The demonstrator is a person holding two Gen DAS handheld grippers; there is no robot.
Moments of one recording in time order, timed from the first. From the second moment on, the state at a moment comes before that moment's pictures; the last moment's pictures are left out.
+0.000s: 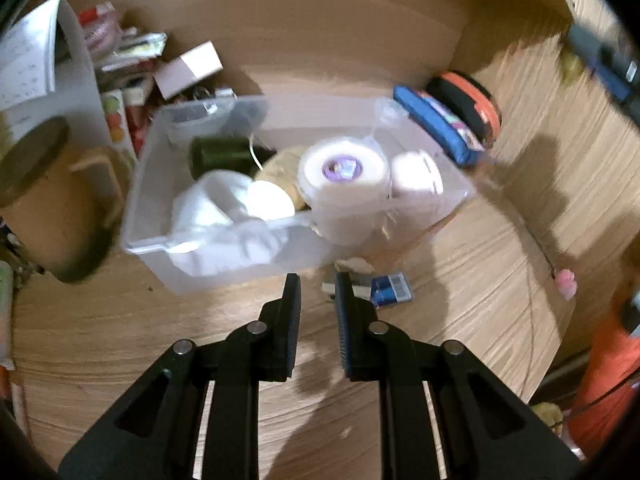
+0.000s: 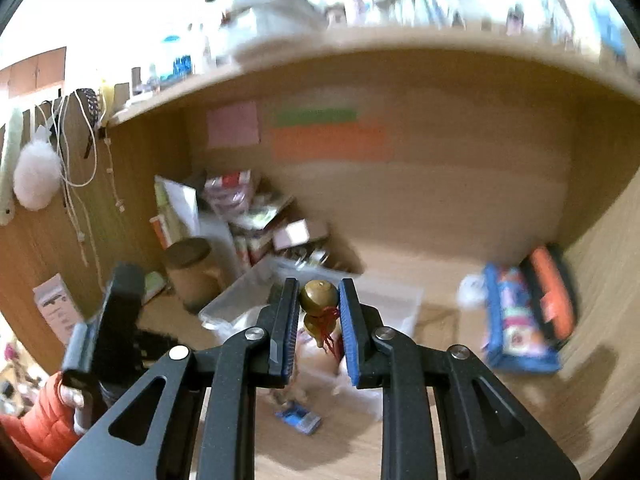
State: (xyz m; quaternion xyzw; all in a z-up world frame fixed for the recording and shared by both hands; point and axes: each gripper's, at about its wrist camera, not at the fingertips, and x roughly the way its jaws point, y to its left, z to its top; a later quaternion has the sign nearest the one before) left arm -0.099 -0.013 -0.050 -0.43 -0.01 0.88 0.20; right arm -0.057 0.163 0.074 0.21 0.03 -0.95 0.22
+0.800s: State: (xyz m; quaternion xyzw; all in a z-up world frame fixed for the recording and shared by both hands) left arm -0.121 0.030 -0.080 -0.46 0.02 0.87 0.20; right arm -0.057 0.179 0.065 0.23 0.05 -0.95 0.21
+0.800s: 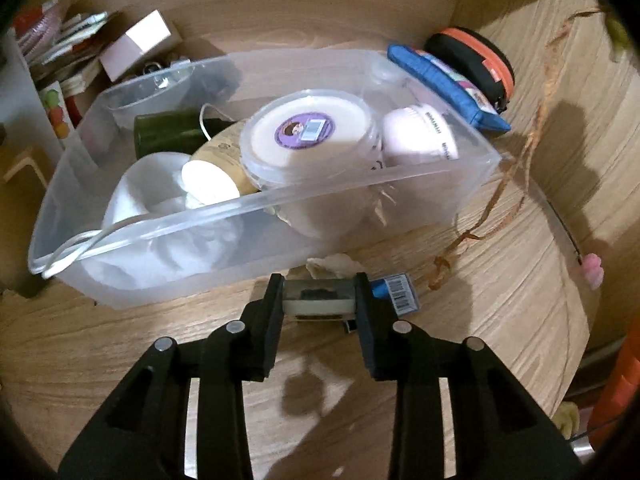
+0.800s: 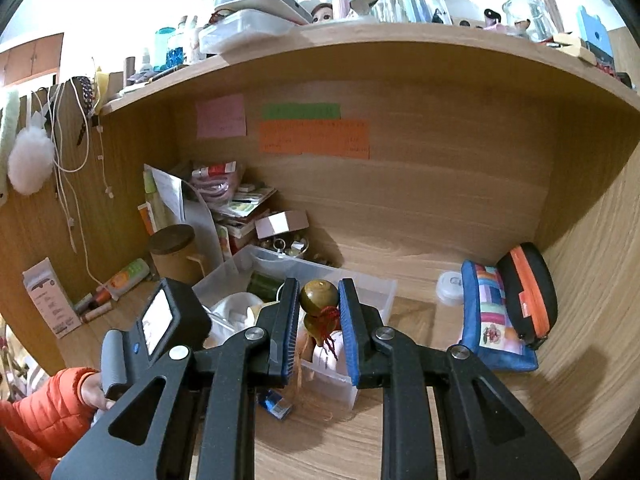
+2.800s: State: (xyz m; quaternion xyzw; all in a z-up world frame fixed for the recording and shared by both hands) left arm -0.184 -0.069 -0.003 -0.43 -0.03 0.89 0.13; right arm -0.205 0.134 -0.036 0.35 0.08 -0.91 0.19
